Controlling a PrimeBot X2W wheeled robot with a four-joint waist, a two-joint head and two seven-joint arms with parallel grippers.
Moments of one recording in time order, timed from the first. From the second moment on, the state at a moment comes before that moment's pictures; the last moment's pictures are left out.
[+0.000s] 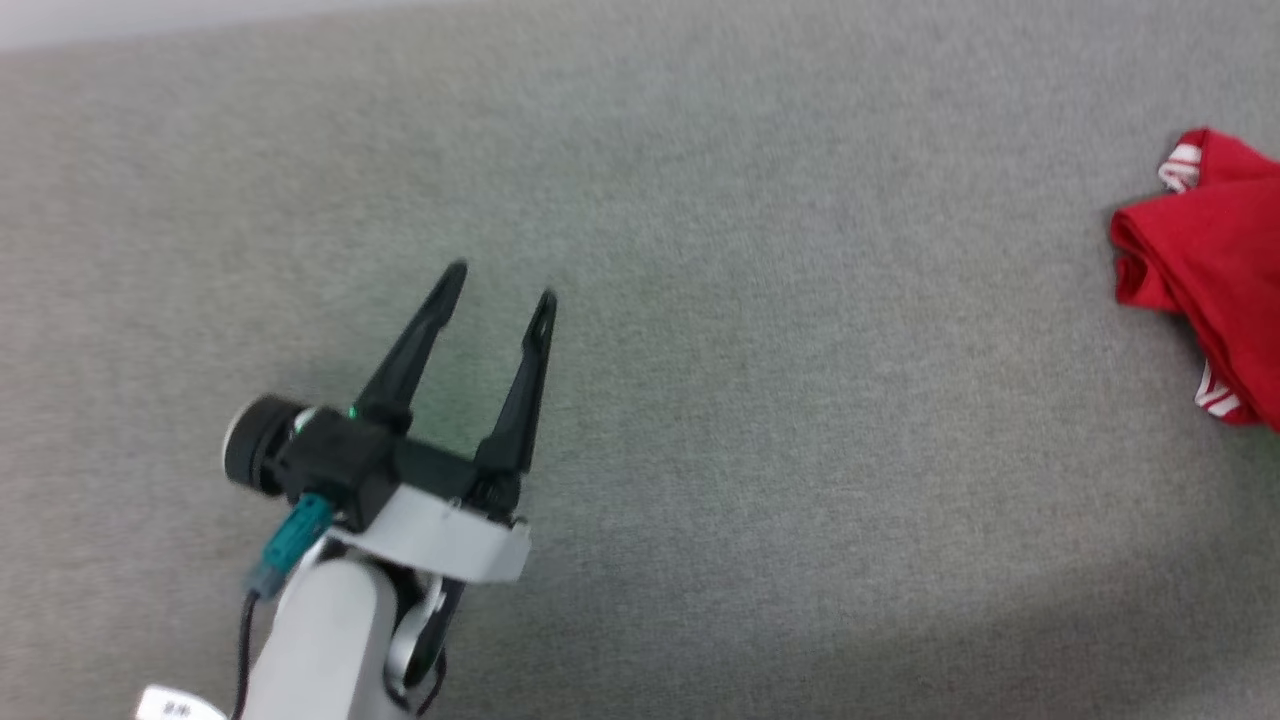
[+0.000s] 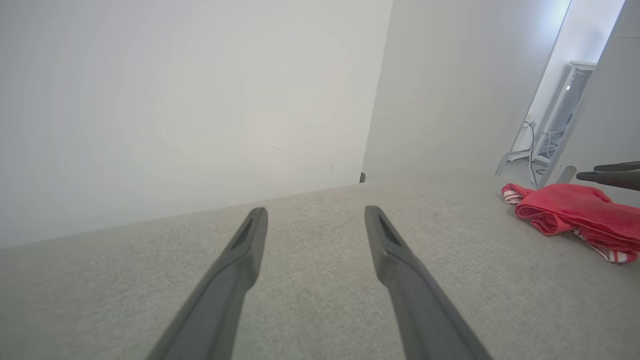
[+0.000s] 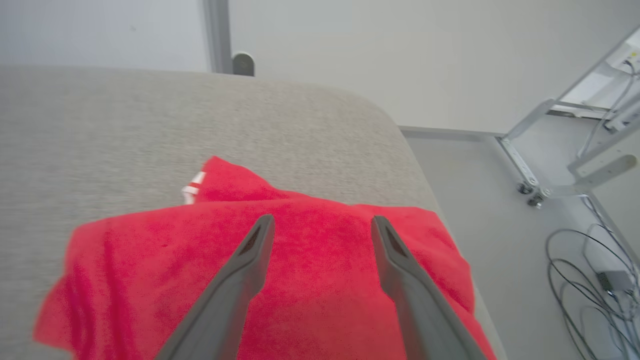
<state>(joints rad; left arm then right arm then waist) -0.35 0.18 -0.23 0.07 -0.21 -0.13 -0.26 -0.86 -0.58 0.20 0.93 0.42 0.13 -0.04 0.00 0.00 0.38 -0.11</state>
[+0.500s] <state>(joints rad) -0.11 0.16 -0.04 0.13 -0.21 -0.12 -0.26 -0.61 -0.45 0.39 0.73 0.56 0.13 -0.18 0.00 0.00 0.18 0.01</state>
